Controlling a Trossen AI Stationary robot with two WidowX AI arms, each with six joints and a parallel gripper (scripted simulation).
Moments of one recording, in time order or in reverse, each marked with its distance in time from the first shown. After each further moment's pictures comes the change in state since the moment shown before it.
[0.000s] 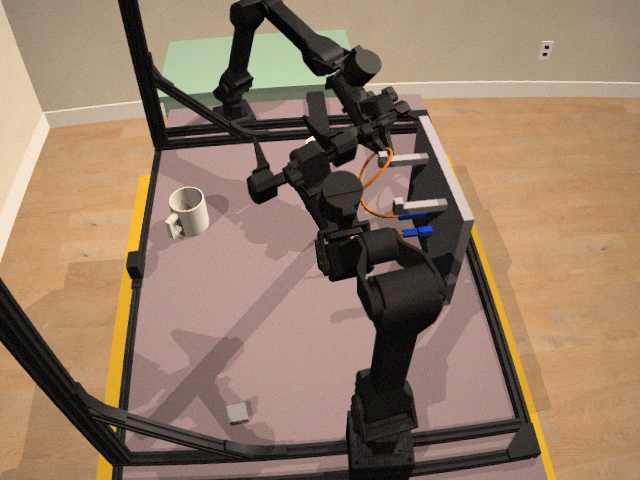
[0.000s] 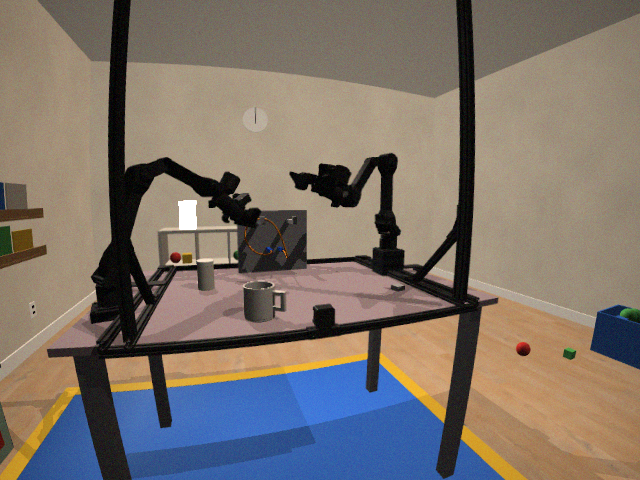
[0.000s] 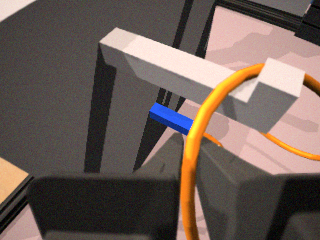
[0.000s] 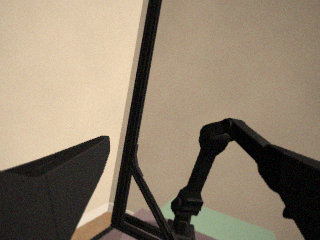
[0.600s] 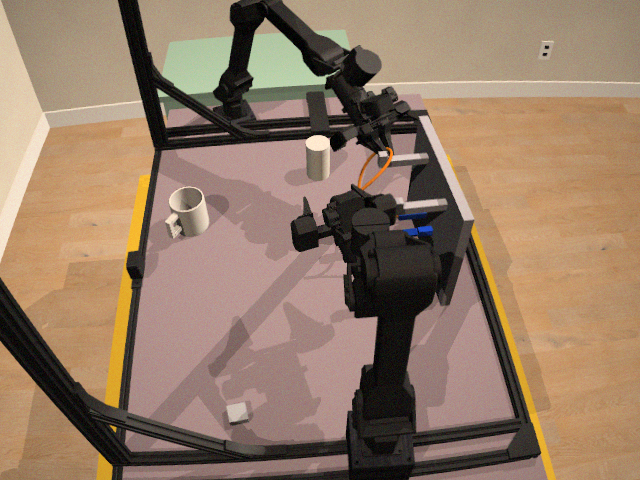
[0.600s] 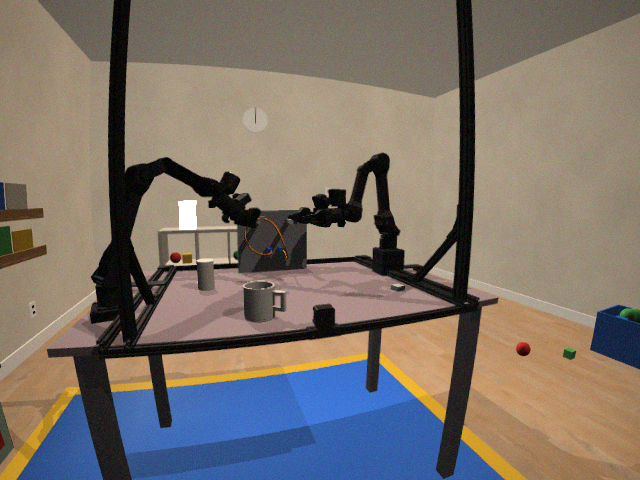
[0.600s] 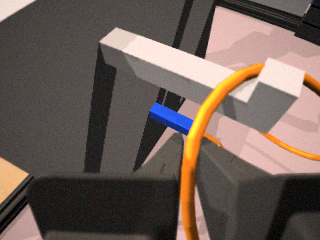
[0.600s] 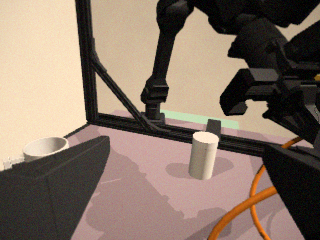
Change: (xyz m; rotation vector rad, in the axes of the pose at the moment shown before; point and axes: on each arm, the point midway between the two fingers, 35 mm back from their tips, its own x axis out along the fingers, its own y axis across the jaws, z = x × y) left arm 0.000 0.000 0.000 0.000 0.000 0.000; right arm -0.086 -0.047 -0.123 0.075 0.377 -0.170
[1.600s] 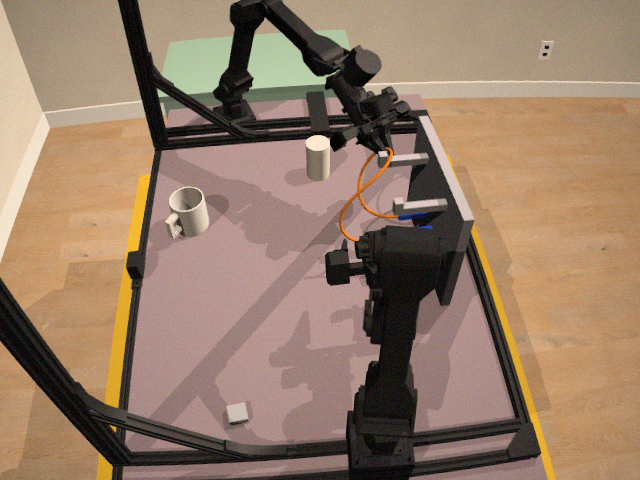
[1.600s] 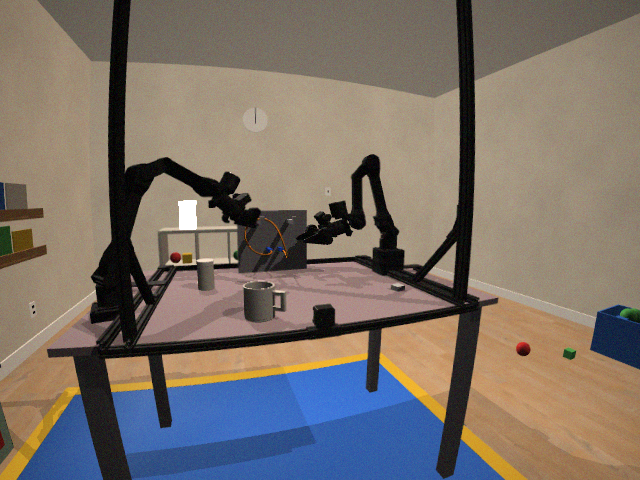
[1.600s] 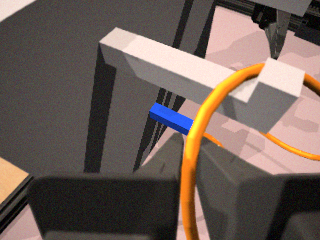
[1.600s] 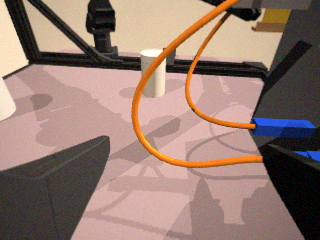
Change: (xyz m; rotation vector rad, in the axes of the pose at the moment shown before) left arm 0.000 0.000 0.000 0.000 0.000 0.000; right arm -0.052 -0.053 -0.085 0.053 0.236 -0.193
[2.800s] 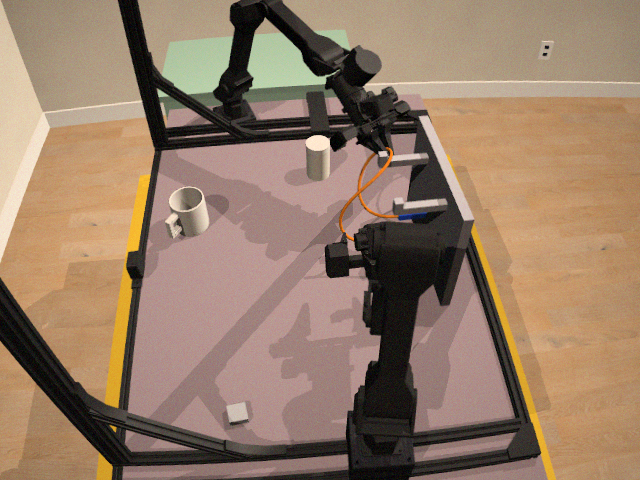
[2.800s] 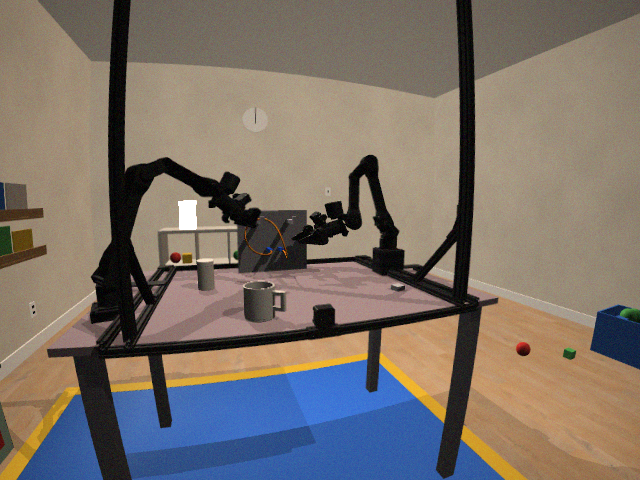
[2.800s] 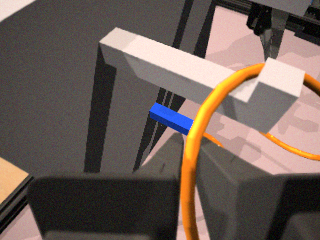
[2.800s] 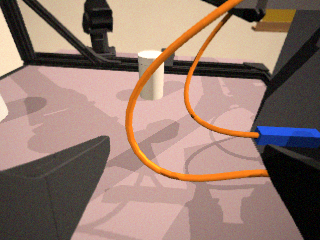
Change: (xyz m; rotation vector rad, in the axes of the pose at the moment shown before) left arm 0.000 0.000 0.000 0.000 0.000 0.000; right arm 0.017 -0.002 0.004 0.000 0.003 -0.003
